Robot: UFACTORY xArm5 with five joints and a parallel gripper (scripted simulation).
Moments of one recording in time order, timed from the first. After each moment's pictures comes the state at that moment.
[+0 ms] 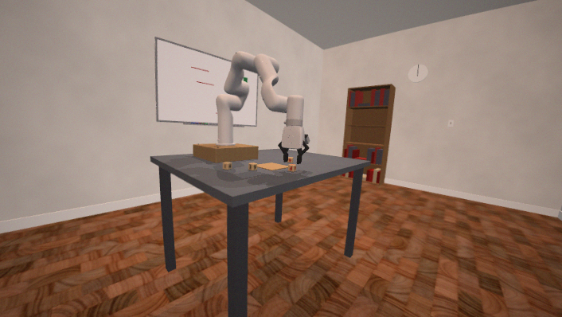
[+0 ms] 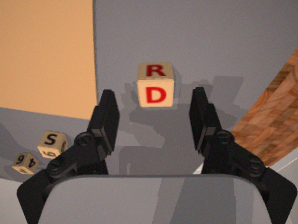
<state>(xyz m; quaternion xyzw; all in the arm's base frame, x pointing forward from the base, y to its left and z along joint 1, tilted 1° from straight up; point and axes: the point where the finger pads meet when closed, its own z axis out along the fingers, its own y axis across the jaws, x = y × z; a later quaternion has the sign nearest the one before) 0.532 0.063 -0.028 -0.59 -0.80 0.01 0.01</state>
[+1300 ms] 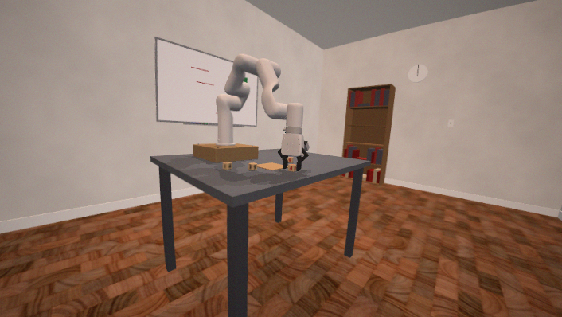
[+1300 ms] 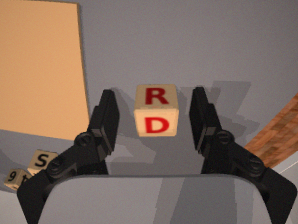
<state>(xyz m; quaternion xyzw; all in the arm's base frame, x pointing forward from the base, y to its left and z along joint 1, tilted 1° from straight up) 0.532 0.063 -0.061 -0.59 -0.80 0.01 0.01</state>
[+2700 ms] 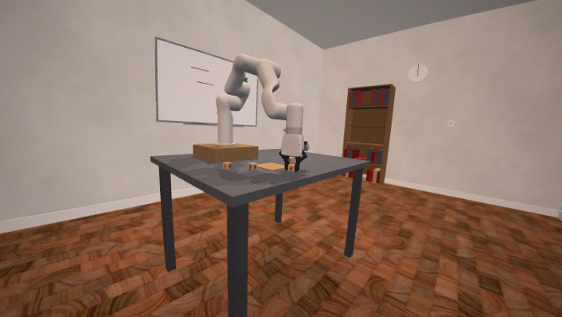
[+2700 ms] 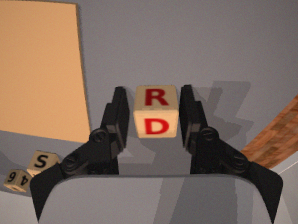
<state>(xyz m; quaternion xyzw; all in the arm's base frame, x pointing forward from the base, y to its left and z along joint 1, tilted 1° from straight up) 0.532 0.063 -0.062 -0.59 -0.80 0.01 0.01</state>
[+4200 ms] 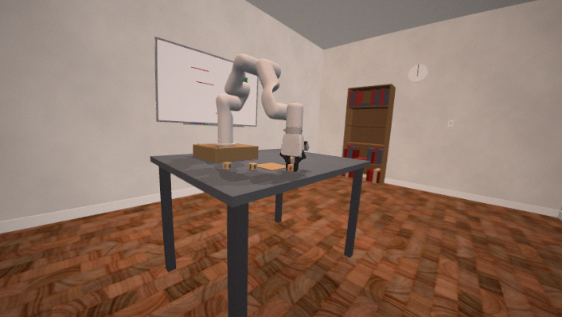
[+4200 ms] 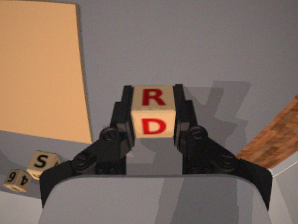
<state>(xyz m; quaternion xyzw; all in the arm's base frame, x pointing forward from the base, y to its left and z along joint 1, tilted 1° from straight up) 0.532 0.063 -0.062 -0.59 -0.80 0.01 0.01</state>
